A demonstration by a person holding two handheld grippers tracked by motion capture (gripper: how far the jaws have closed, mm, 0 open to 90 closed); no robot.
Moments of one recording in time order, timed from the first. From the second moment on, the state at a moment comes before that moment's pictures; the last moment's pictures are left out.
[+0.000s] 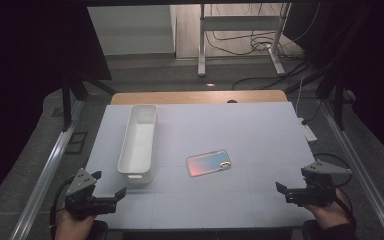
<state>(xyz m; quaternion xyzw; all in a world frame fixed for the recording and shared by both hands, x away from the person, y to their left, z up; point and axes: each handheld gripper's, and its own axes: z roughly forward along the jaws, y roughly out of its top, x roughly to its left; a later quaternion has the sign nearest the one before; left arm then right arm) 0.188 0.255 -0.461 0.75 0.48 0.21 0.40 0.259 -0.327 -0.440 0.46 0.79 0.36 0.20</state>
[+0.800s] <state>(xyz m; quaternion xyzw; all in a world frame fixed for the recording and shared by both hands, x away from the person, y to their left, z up) 0.187 0.256 -0.461 0.75 0.48 0.21 0.40 0.263 -0.325 -0.441 0.45 0.80 0.35 0.18</state>
